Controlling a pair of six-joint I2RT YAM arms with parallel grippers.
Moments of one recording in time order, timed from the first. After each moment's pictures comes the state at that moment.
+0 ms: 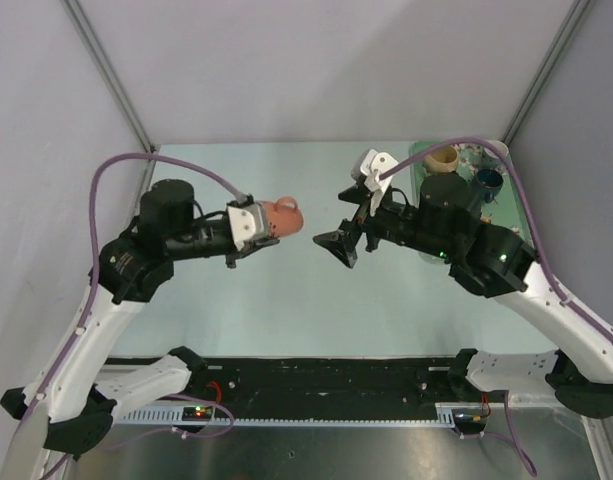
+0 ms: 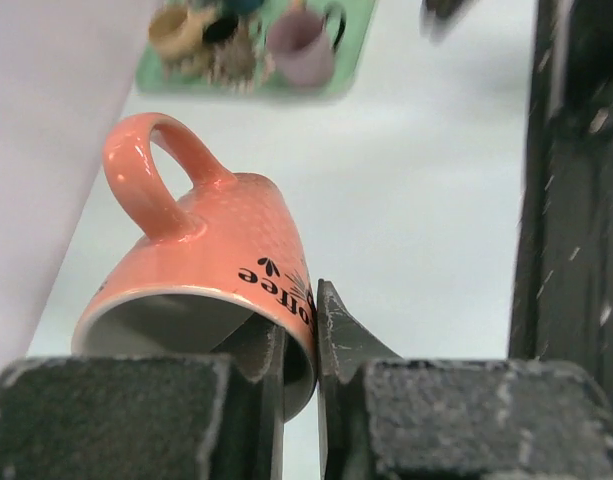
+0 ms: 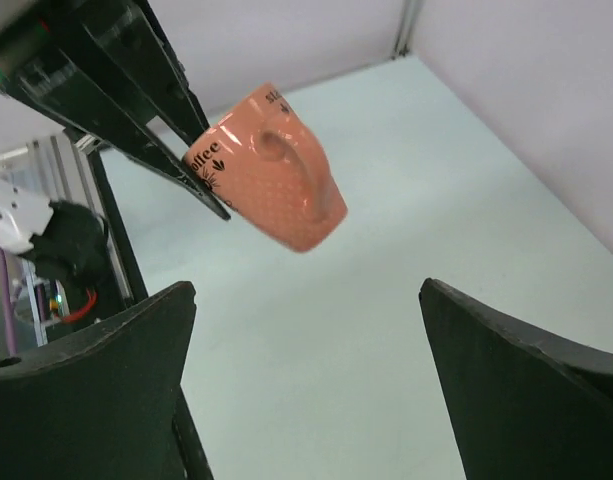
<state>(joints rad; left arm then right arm) -0.57 0.96 1.38 -0.75 0.66 0.49 0.97 1.13 1.48 -0.42 -0.14 -0.06</state>
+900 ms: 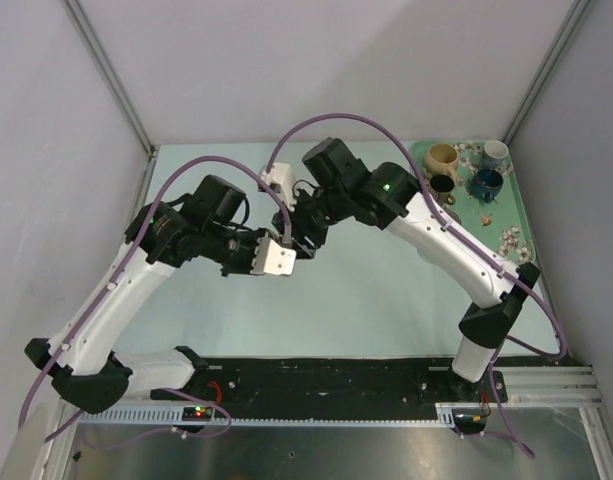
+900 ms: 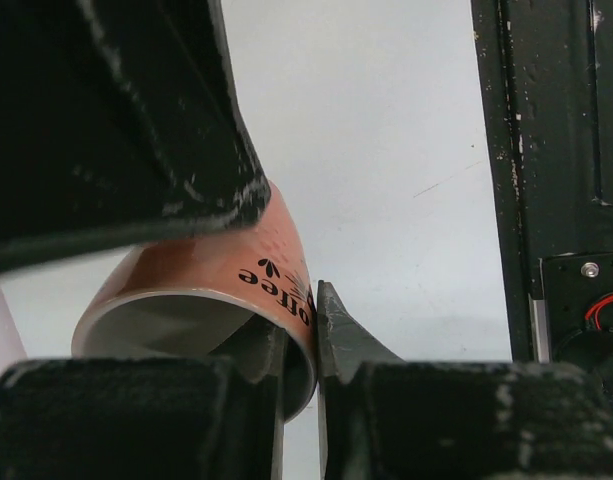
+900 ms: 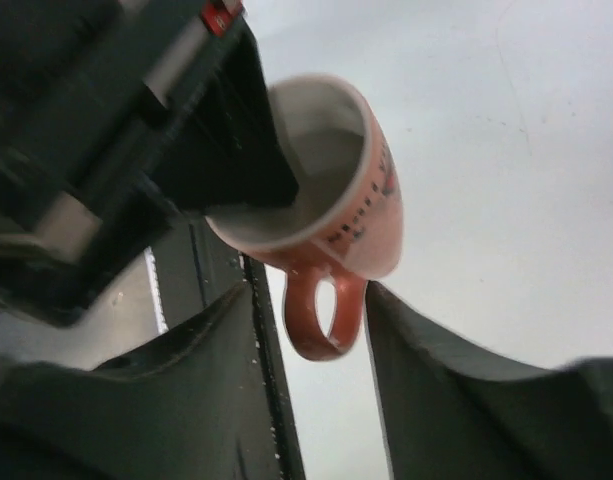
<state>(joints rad) -0.68 1.20 1.57 -1.37 0.43 1.07 0.92 1.74 2.05 -1.08 -0.49 -0.17</state>
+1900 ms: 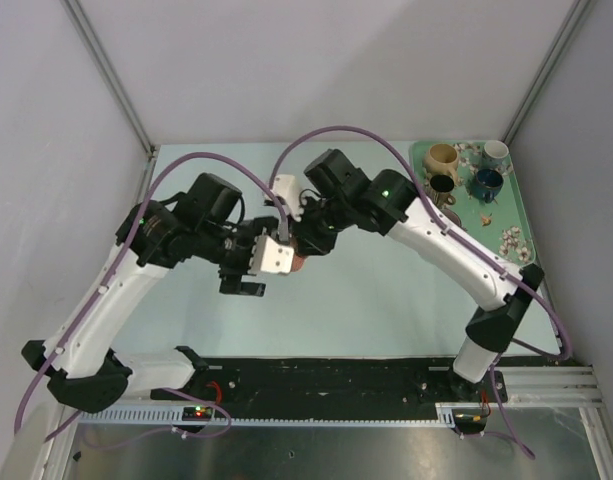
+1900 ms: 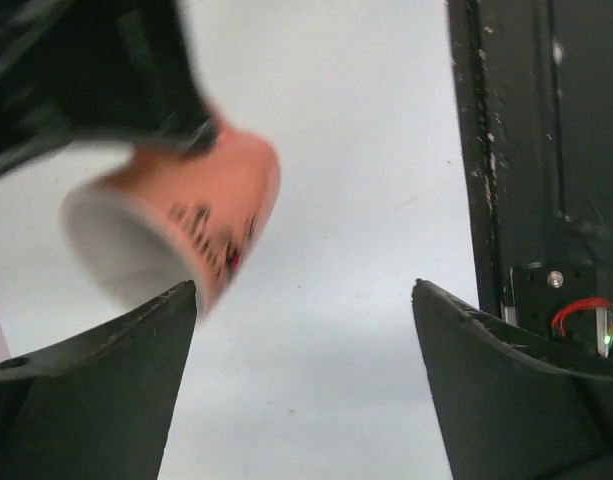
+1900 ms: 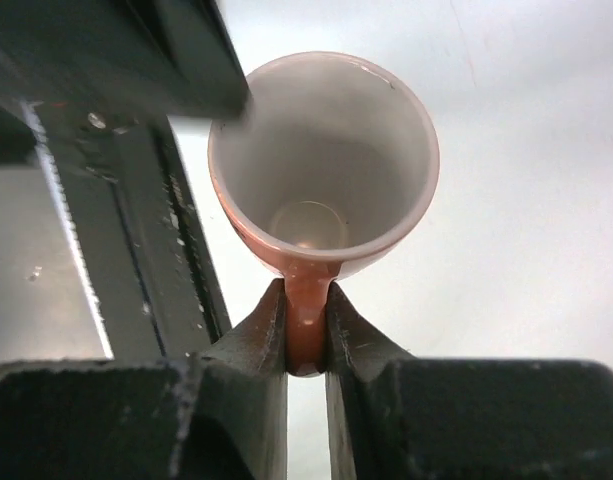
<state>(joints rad) -0.69 1.21 1.63 -1.45 0.45 1.04 0.95 1.74 2.04 -1.15 -0.38 -0.27</state>
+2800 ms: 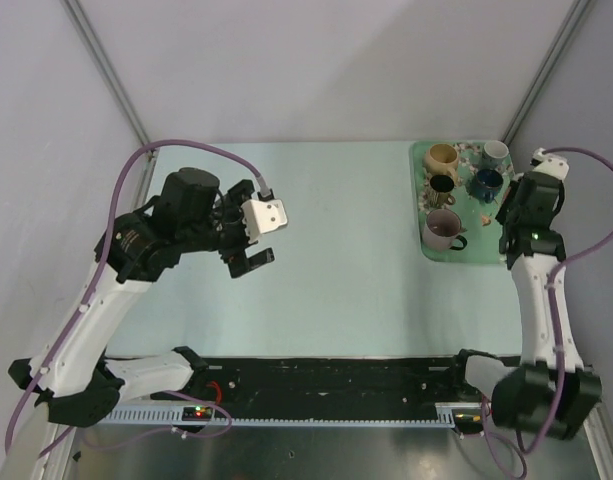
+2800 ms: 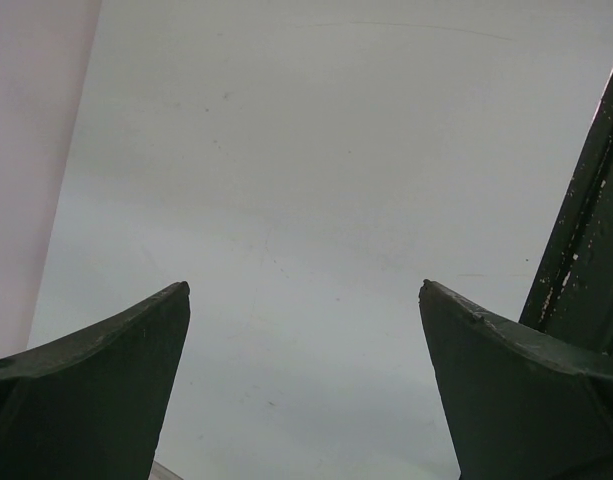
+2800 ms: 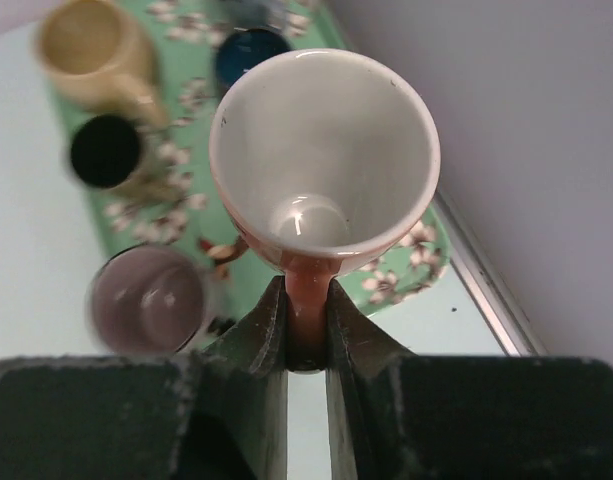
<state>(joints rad) -0.67 1.12 1.62 -1.16 0.23 0.64 -0.15 1.05 1.06 -0.45 0.22 0.11</state>
